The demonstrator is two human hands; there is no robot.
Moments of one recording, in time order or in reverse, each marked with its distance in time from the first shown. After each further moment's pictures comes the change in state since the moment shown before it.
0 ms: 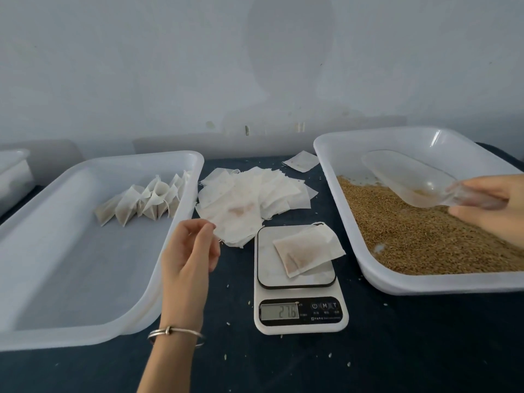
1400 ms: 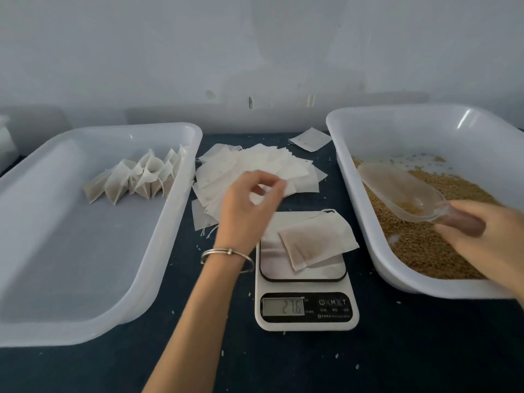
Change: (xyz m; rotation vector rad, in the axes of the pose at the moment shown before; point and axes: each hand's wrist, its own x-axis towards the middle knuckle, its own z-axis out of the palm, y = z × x) left_hand 0.051 -0.018 0.069 0.320 -0.256 0.075; right_hand -0.007 0.003 0.072 -0.111 0.058 0.071
